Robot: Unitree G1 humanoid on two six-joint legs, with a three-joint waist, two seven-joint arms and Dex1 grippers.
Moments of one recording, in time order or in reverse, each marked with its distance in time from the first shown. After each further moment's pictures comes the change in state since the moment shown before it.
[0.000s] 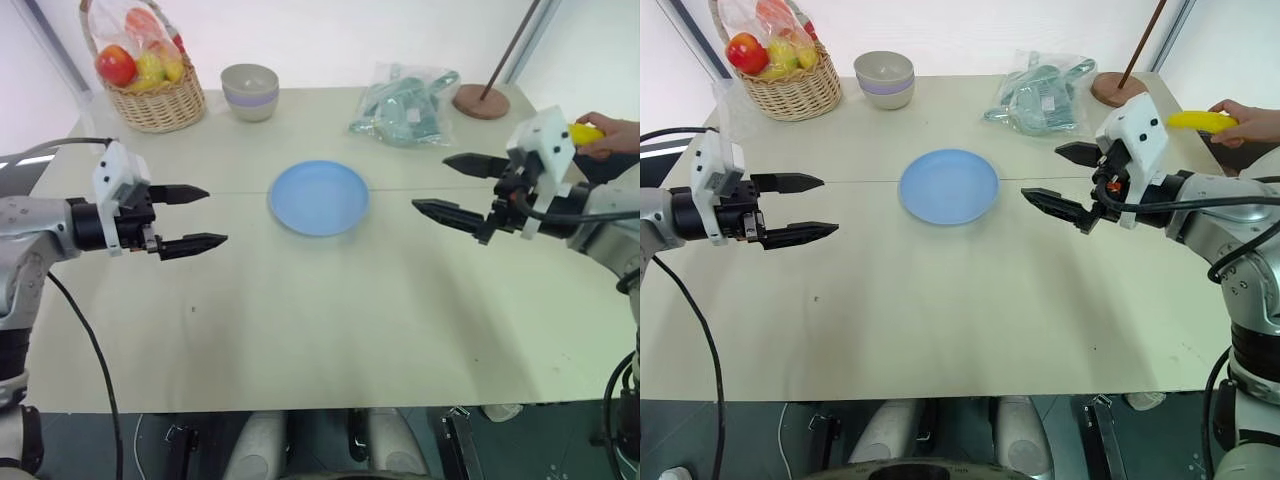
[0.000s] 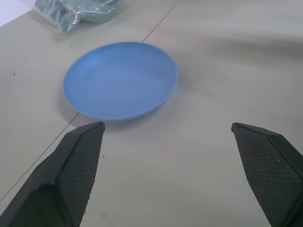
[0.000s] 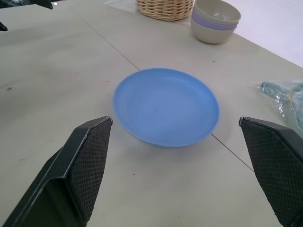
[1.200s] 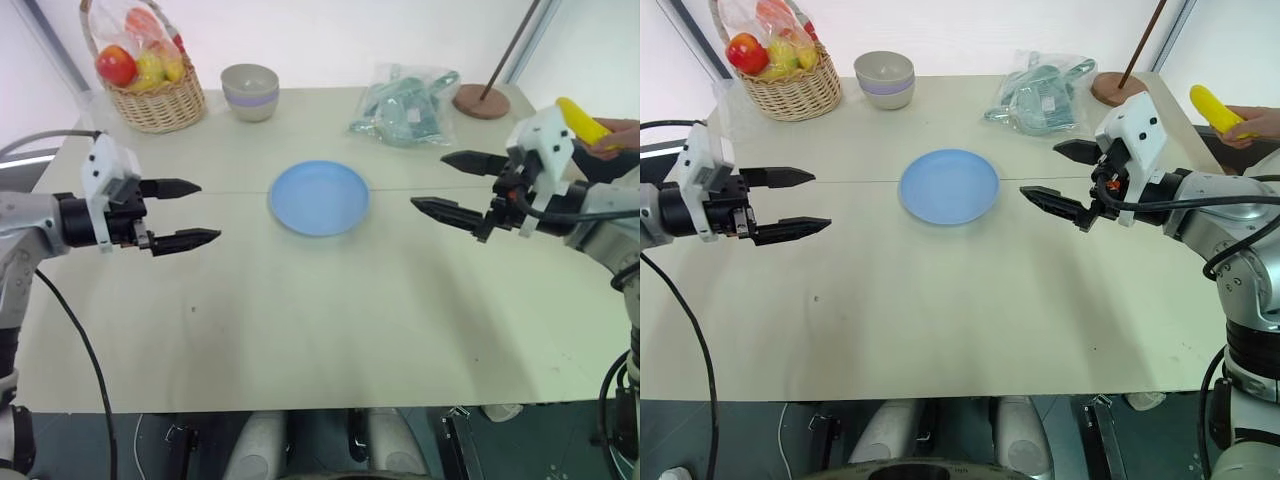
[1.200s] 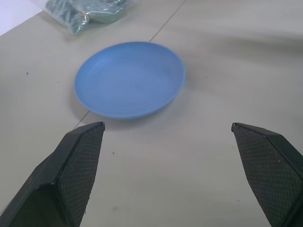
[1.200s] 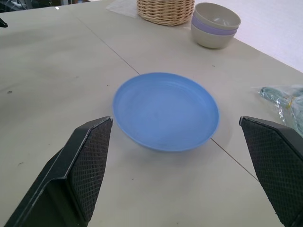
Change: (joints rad) left arm 0.003 0.022 0.012 -0.001 -0.004 0.006 -0.001; right arm -0.010 0.016 0.009 0.025 -0.030 -0.037 0.024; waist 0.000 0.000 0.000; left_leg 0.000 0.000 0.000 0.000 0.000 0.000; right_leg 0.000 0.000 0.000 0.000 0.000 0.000
